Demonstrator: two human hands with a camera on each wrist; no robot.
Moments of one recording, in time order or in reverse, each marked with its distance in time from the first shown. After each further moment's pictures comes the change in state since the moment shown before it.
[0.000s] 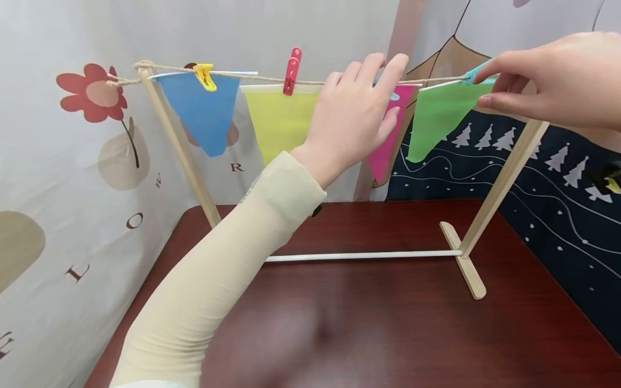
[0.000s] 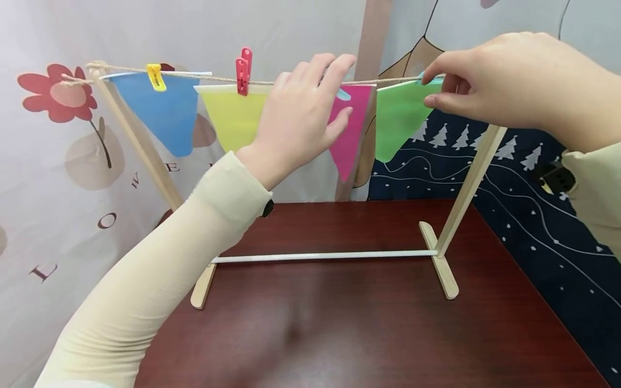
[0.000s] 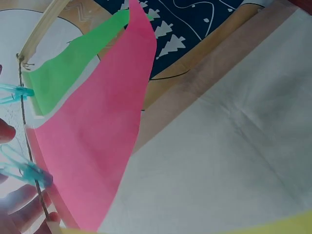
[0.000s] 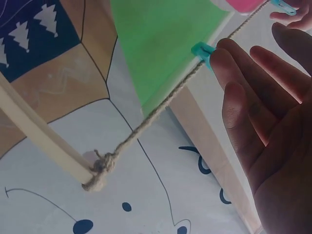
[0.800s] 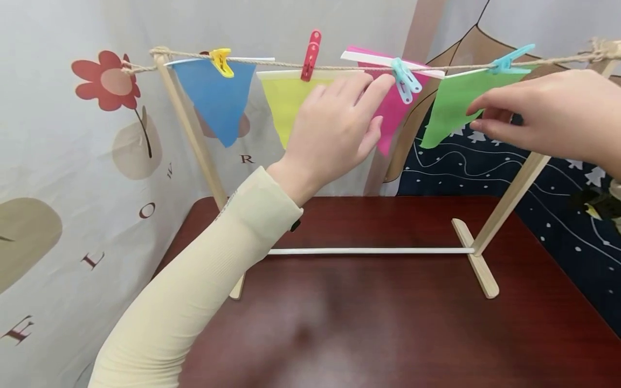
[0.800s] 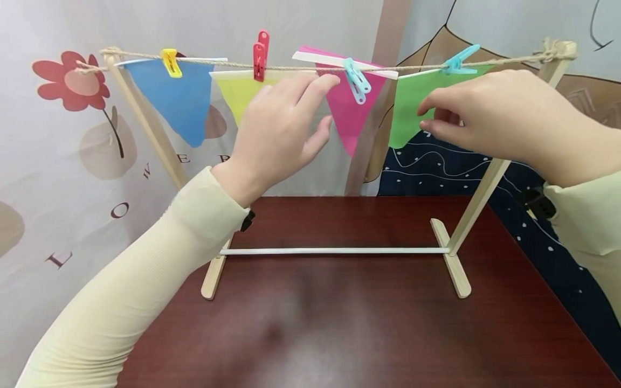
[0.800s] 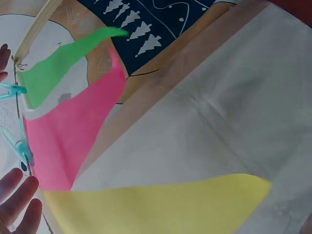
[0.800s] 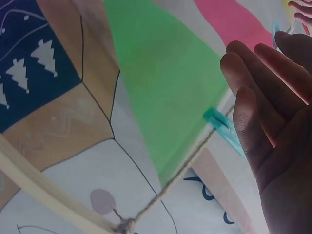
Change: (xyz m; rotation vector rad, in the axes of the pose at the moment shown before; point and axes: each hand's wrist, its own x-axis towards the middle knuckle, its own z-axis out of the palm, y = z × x) left_hand -0.036 -0.015 -0.008 -0.109 0.150 0.119; right_hand -0.013 -0.031 0.011 -0.024 0.040 -0.064
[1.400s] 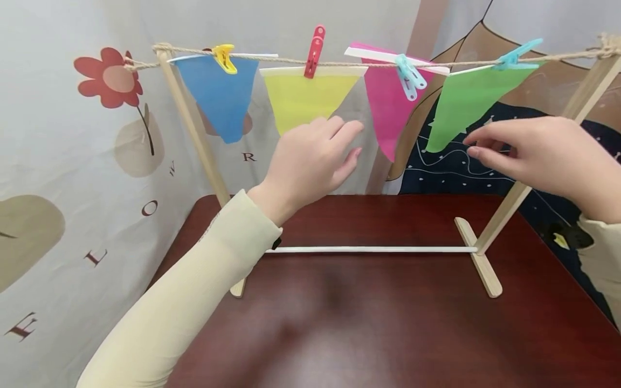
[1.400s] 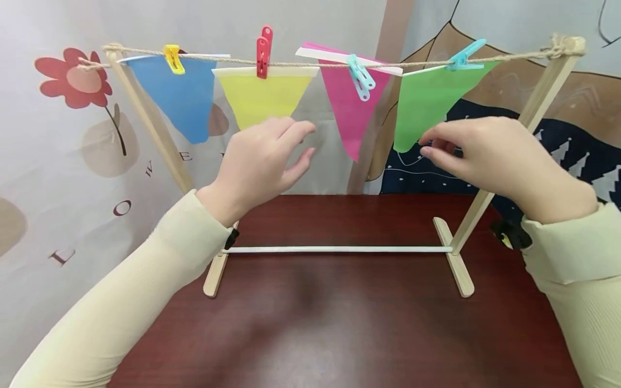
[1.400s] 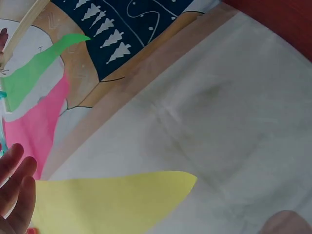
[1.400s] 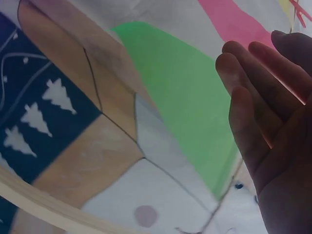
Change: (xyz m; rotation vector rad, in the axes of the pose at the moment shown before) left_hand -0.046 -0.012 0.011 -0.087 0.003 0.046; right_hand -0.028 -0.022 0.037 0.156 0.063 0.109
